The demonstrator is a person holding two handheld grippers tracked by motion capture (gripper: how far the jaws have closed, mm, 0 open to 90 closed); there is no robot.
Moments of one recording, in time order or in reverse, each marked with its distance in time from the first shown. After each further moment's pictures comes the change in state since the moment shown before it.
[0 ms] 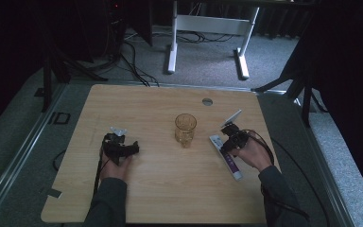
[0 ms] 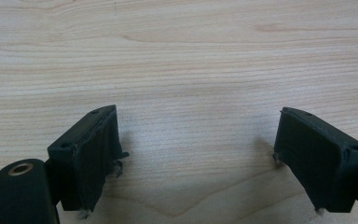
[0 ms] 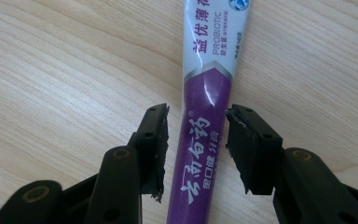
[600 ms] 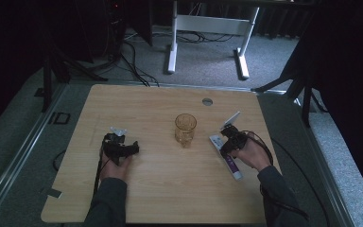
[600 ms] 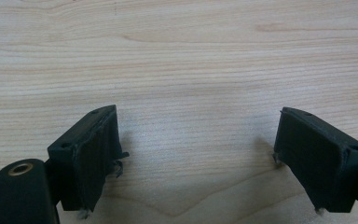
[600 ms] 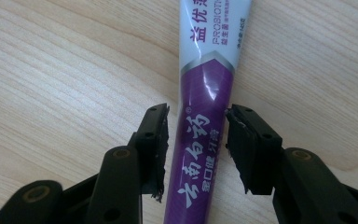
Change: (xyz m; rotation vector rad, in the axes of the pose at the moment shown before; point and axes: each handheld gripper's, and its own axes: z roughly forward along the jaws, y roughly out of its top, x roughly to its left) left arm 0.000 0.000 0.000 0.000 0.000 0.000; right arm -0.002 0.000 0.011 0.040 -0.001 0.005
